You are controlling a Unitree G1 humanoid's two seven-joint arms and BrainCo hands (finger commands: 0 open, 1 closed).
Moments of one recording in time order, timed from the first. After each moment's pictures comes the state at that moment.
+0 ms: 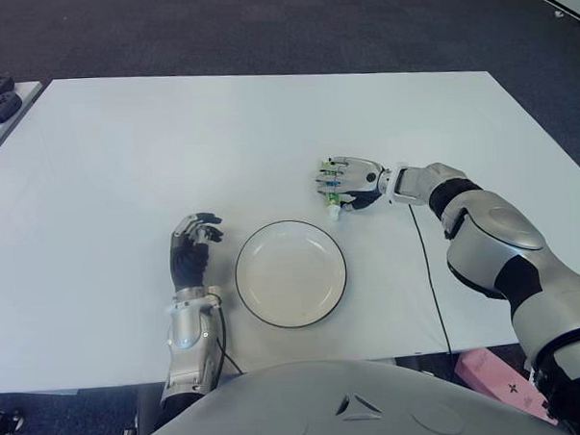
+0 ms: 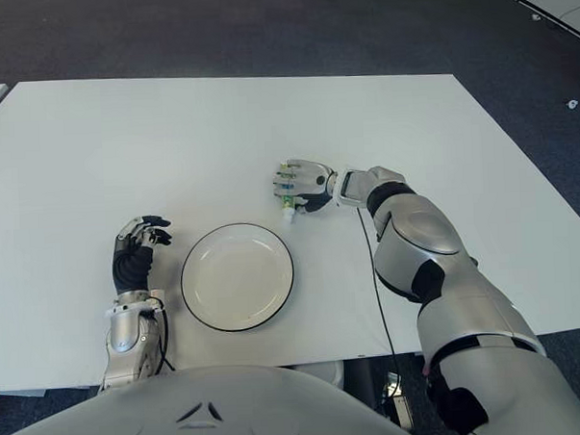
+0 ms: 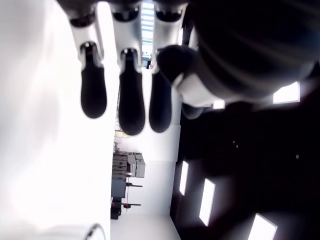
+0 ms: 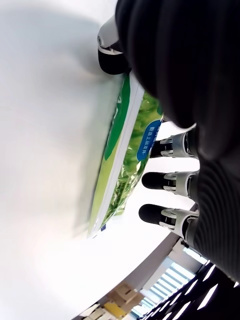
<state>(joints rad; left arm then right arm) 0.33 -0.07 0.02 0.24 -0.07 -0.55 0.10 -1.00 -0.38 1.22 1.38 -1.36 -0.55 -0.67</state>
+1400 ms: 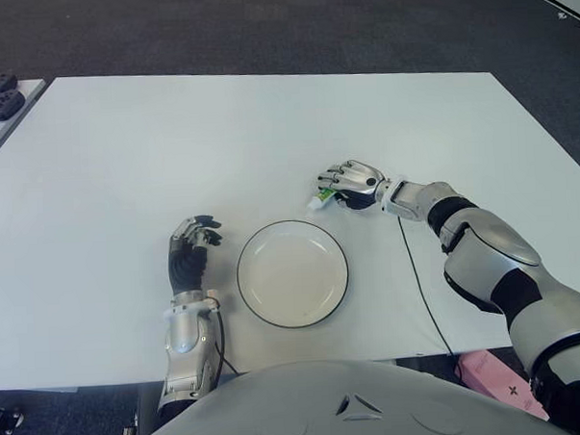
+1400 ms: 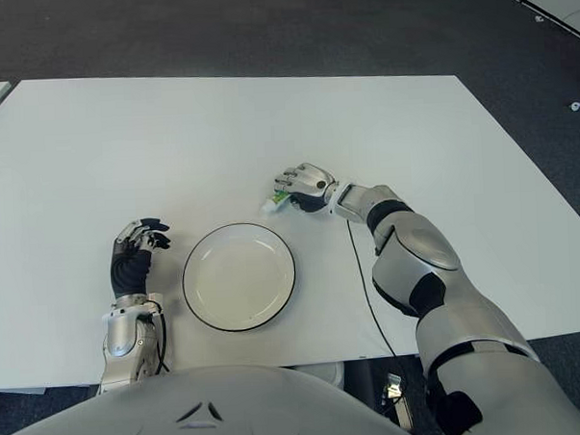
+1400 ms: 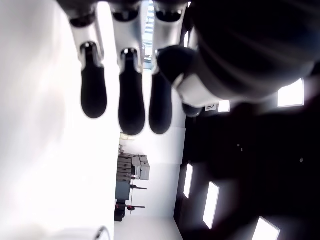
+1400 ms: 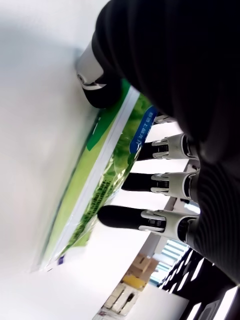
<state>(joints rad) 0.37 -0.07 0.02 0.18 -0.08 -0.49 0.10 -0.90 -0.37 1.05 1.37 -1.10 -0.59 -0.57</state>
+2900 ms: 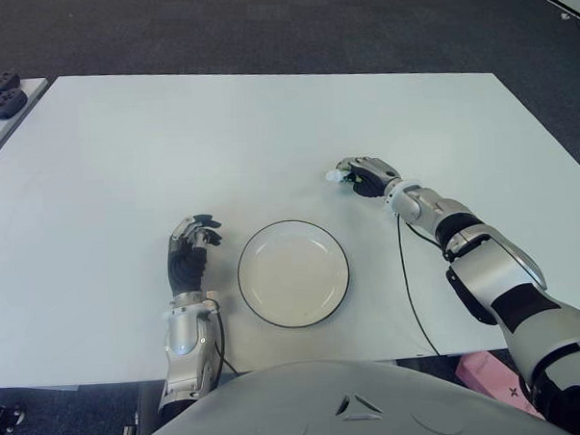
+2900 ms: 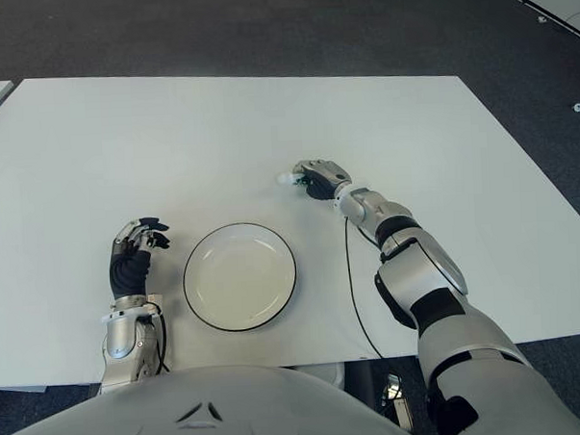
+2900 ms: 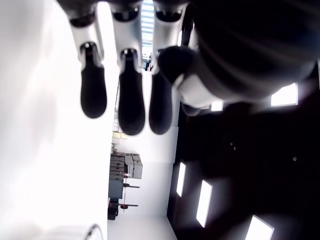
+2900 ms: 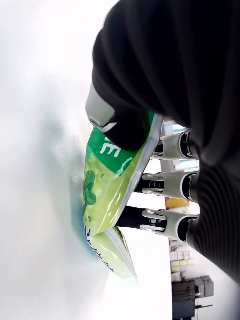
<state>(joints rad) 0.35 -0.07 0.02 0.22 -0.09 -0.56 0.07 -0.78 -0.38 0.59 1.34 -0.71 -0.62 -0.25</state>
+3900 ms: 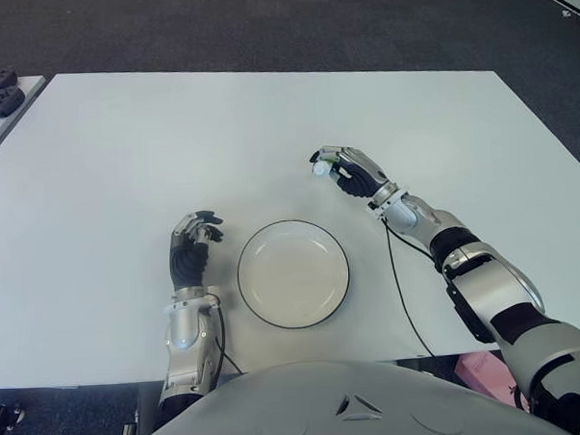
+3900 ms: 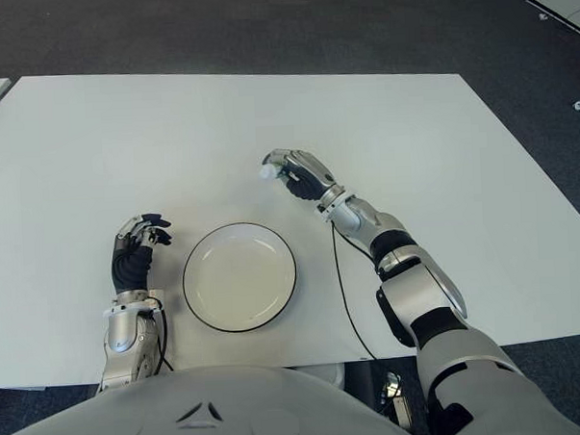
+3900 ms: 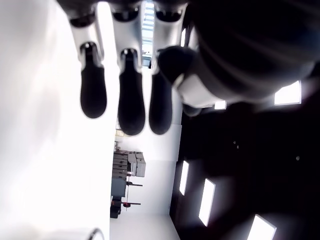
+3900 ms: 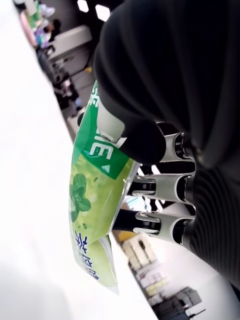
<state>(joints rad) 0.33 -0.07 0.03 0.22 -0.09 -0.52 0.07 -0.64 -0.37 0.46 1.10 -0.65 -0.96 -0.38</state>
